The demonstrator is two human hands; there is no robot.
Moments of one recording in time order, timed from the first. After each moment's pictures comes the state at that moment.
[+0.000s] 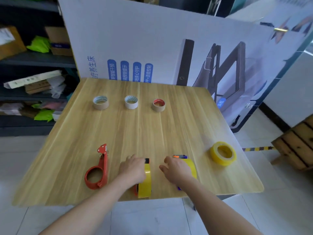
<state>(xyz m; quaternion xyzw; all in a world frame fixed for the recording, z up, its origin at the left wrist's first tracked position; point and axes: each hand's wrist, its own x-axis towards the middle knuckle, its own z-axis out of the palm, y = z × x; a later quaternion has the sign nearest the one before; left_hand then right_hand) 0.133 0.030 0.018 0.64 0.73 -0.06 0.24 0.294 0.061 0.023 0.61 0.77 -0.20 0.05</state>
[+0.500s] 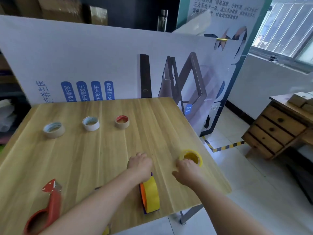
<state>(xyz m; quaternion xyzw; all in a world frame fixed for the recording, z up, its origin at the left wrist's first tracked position) 0.277 0.129 0.053 0.78 0.61 -0.12 0.08 0.459 0.125 0.038 0.68 0.72 -0.12 0.07</state>
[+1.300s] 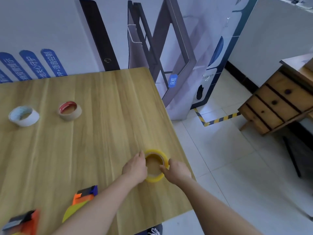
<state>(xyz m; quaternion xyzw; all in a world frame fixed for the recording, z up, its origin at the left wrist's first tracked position) 0.462 0.252 -0.062 0.66 0.68 -0.08 0.29 0.618 0.239 -0.052 0.73 0.60 -0.32 0.10</state>
